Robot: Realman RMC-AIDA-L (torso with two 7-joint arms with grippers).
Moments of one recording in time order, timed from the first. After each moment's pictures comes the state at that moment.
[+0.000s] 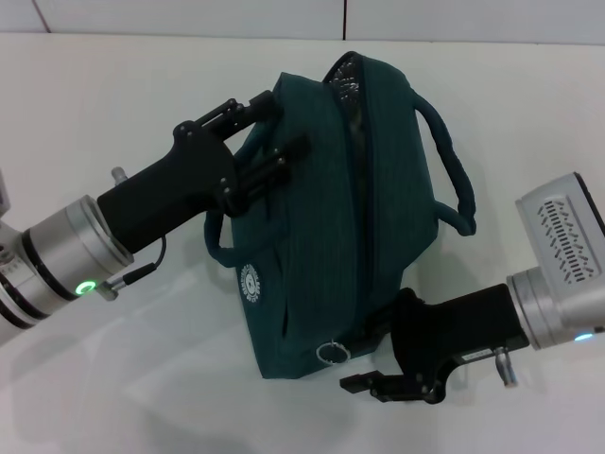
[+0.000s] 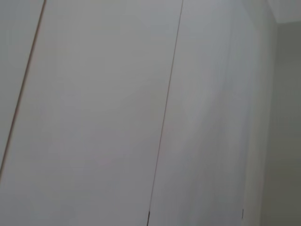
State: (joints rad) left arm -0.44 -2.09 1.02 0.23 1.16 1.63 -0.83; right arm 0.65 2.03 -1.67 -0.58 -1.53 -1.34 1.13
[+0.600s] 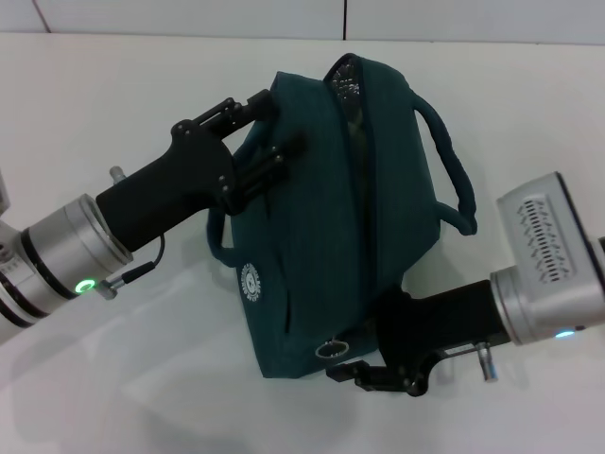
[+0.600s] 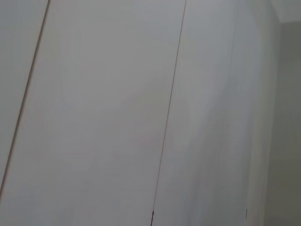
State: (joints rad) left arm -0.44 -2.09 1.01 0.23 1.16 1.62 -0.83; right arm 0.65 2.03 -1.76 -0.60 -1.45 -1.26 1.14
